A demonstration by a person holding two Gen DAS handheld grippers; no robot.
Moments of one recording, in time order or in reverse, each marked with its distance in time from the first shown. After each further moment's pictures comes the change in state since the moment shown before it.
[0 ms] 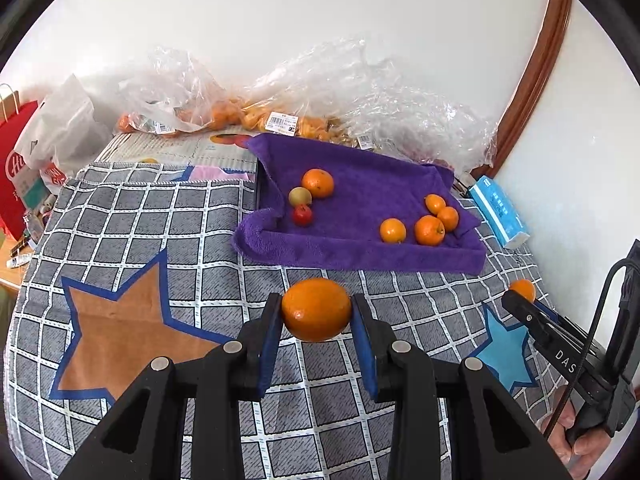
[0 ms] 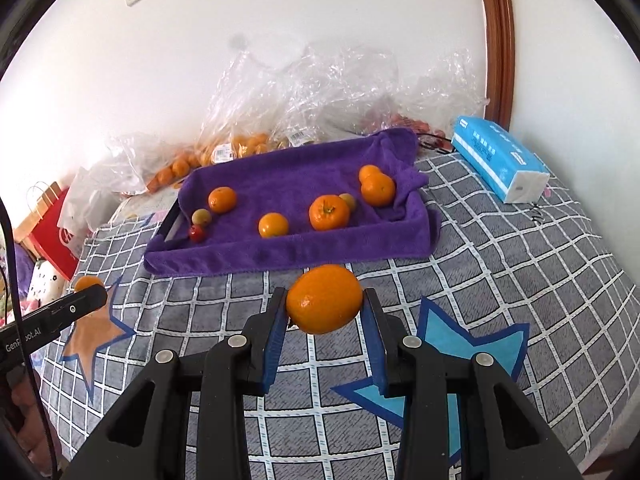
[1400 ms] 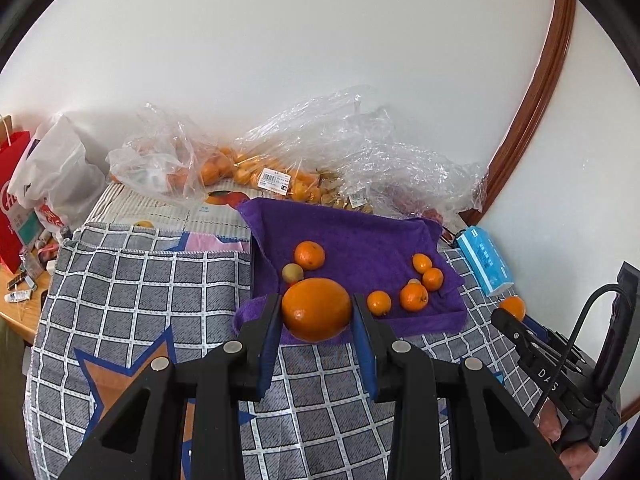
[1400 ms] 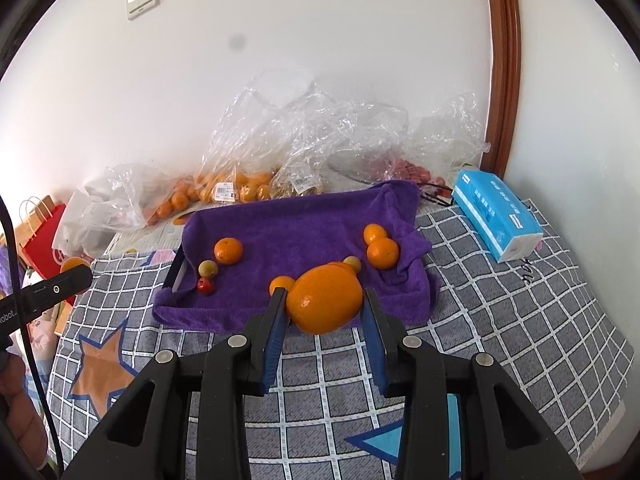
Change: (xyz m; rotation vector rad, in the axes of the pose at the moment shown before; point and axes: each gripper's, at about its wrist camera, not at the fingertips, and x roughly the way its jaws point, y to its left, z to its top) left arm -0.018 0.002 0.069 -0.011 -0.077 -0.042; right arm -0.011 0.026 0.057 -0.031 -0.051 -0.047
